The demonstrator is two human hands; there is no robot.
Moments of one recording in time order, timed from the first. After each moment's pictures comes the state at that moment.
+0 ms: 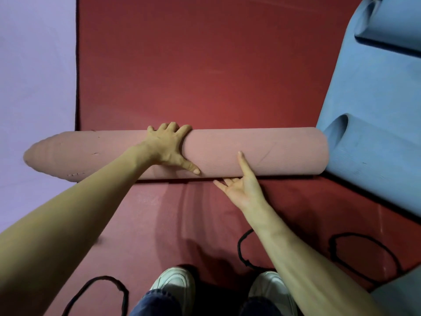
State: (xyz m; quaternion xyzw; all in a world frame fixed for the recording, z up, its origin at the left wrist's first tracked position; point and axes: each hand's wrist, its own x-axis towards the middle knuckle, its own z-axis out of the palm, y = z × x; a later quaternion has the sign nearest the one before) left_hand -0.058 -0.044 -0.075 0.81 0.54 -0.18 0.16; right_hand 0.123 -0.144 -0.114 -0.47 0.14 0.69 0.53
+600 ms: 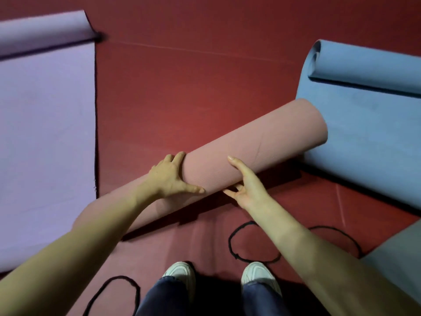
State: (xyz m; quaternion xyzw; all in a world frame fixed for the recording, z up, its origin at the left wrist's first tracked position) left_hand -0.046 -0.132 0.008 0.76 0.59 -0.04 0.27; right_hand 0.147 -0.185 0.000 -0.56 0.00 0.65 0.52
